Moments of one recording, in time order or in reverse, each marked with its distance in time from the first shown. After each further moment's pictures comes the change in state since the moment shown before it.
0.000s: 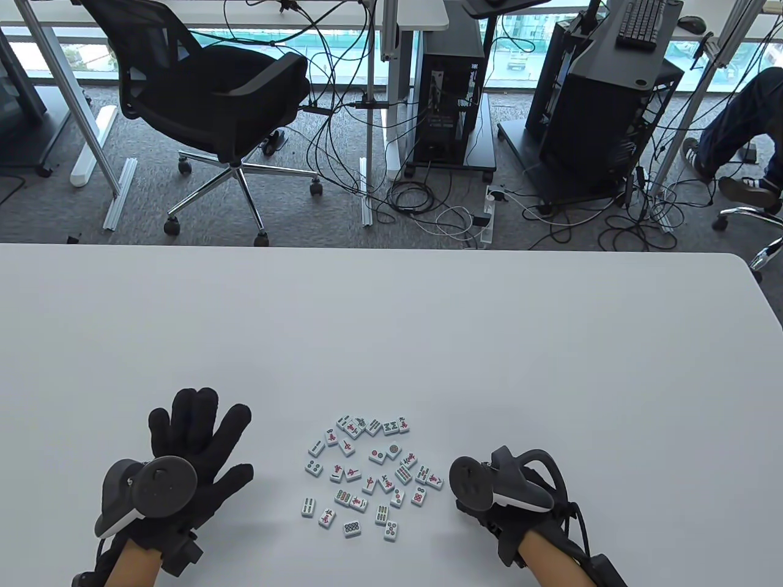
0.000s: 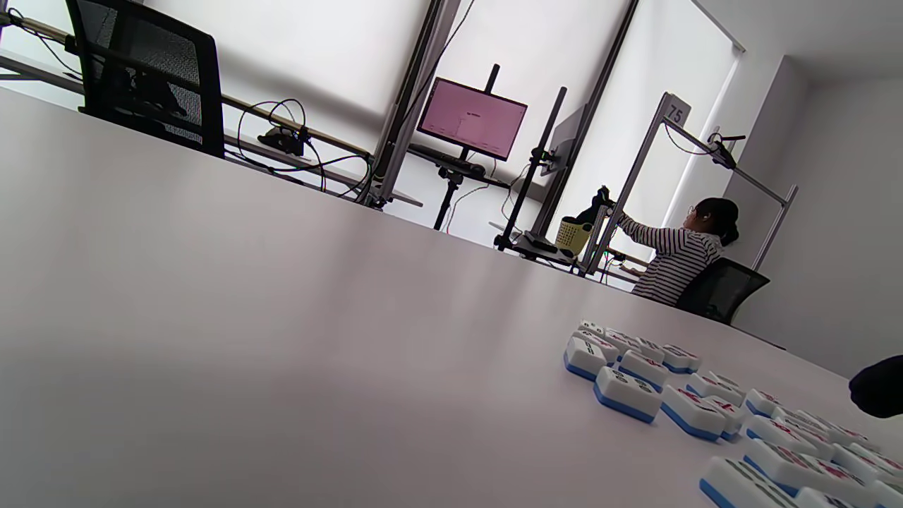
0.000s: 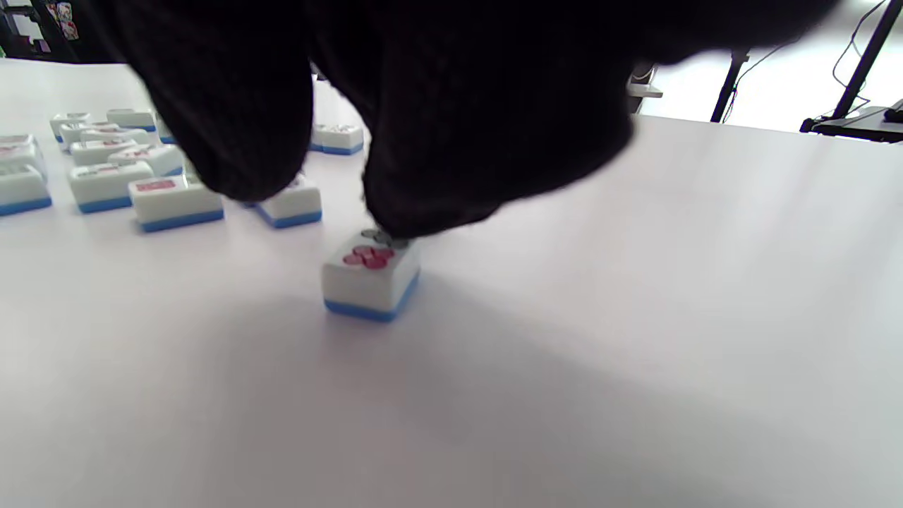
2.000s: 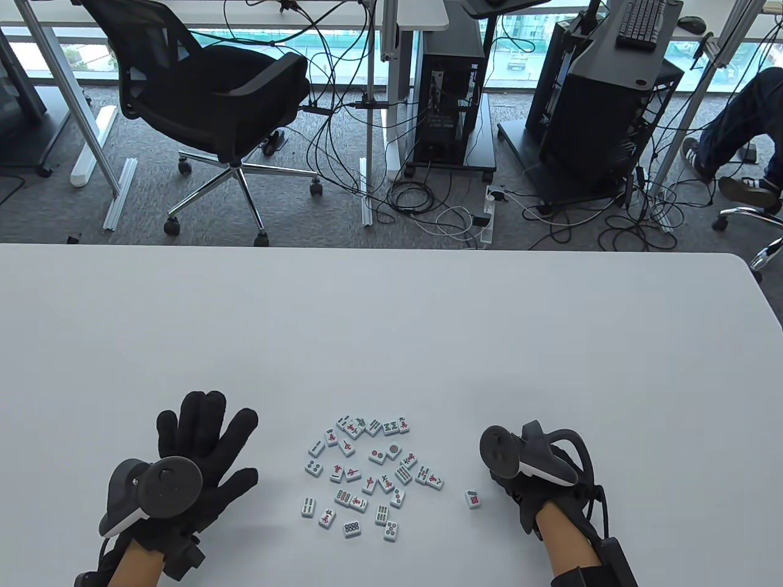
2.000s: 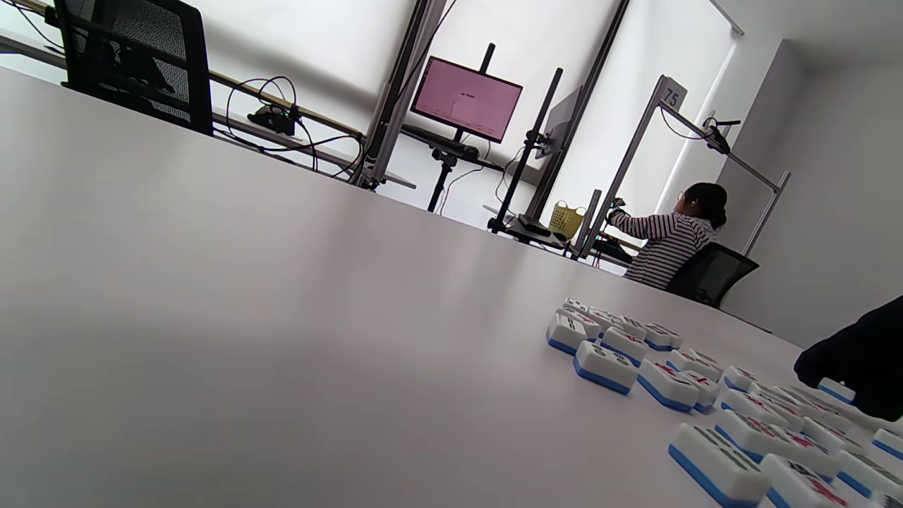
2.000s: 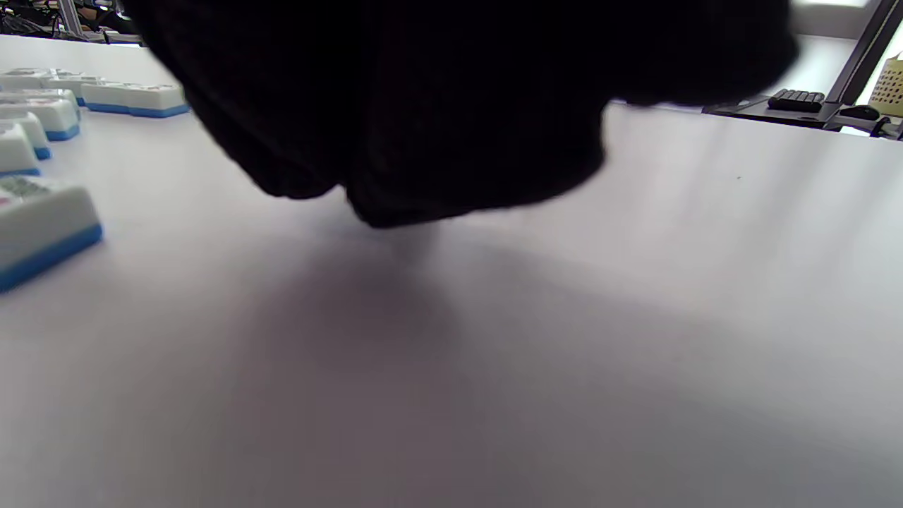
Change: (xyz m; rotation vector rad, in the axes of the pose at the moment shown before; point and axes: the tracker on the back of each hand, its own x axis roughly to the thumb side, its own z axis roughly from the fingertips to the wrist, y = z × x) left_hand 0.006 -0.003 -0.001 -0.044 -0.011 0.011; right_hand -0.061 0.015 -0.014 0.046 0.146 0.004
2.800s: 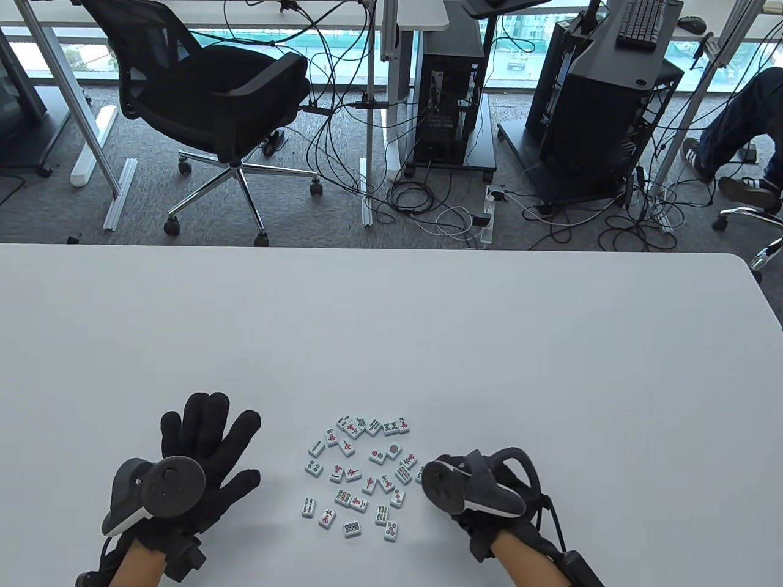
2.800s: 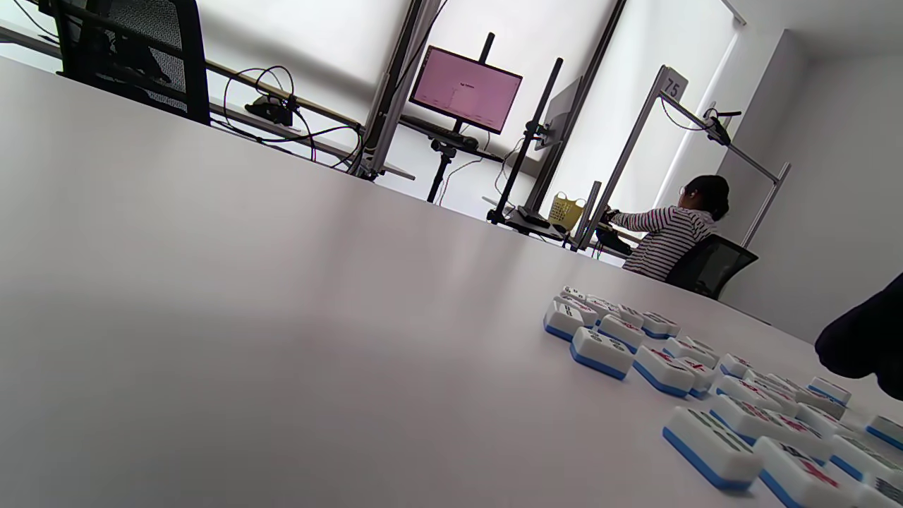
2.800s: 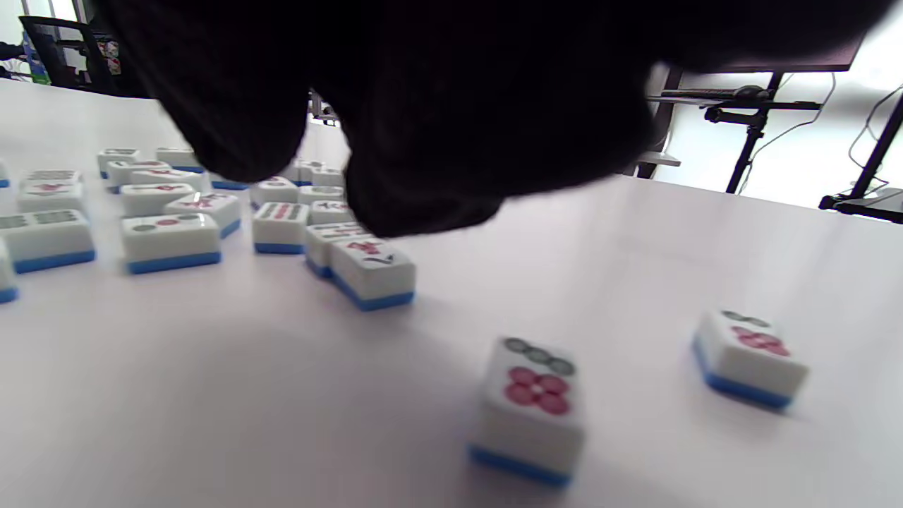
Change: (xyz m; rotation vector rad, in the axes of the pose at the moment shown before) left_hand 0.001 -0.002 -0.001 -0.018 -0.003 -0.001; right_hand 0.111 -0.019 0.021 -0.137 -0.215 0.063
